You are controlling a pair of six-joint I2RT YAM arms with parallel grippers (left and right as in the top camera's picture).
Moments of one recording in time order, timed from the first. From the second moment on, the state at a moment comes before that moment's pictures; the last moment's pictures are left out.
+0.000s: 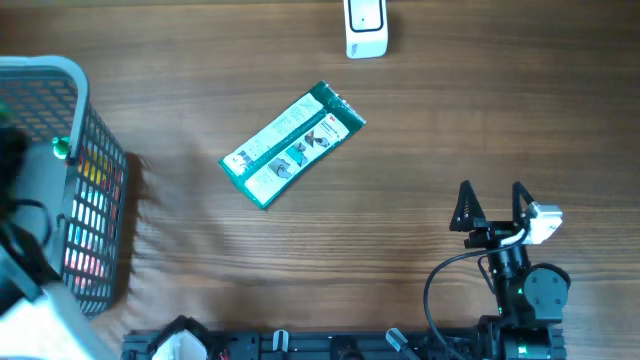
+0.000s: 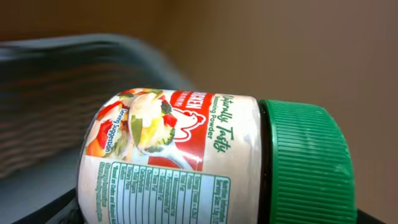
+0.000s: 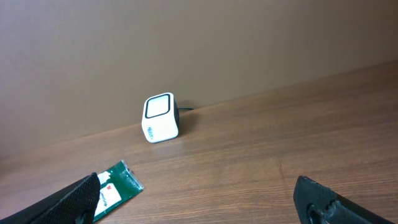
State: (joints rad) left arm 0.74 1.02 1.30 -0.65 0.19 -0.44; right arm -0.04 0.01 0.01 0.00 -0.11 0.29
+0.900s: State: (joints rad) left arm -0.66 1.90 1.31 -0.66 -0.03 -0.49; right arm -0.03 0.01 0.01 0.00 -0.11 0.29
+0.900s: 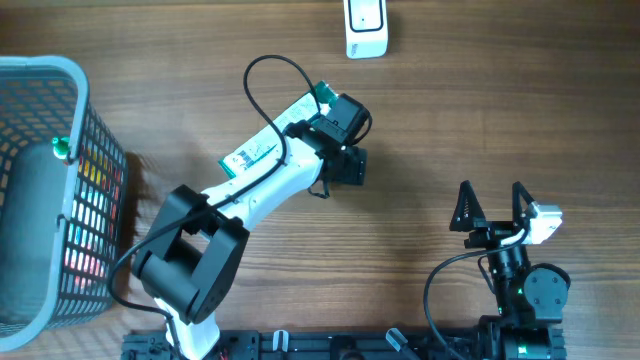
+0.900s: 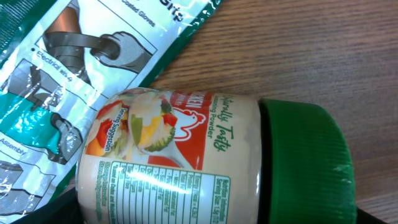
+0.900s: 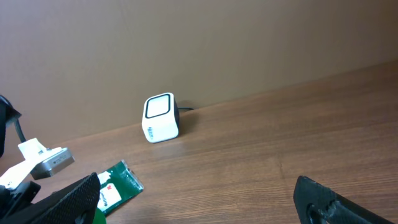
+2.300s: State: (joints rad) left arm 0.56 1.63 1.72 -1.23 -0.18 -0.52; right arm -0.03 0.01 0.01 0.00 -0.11 0.29
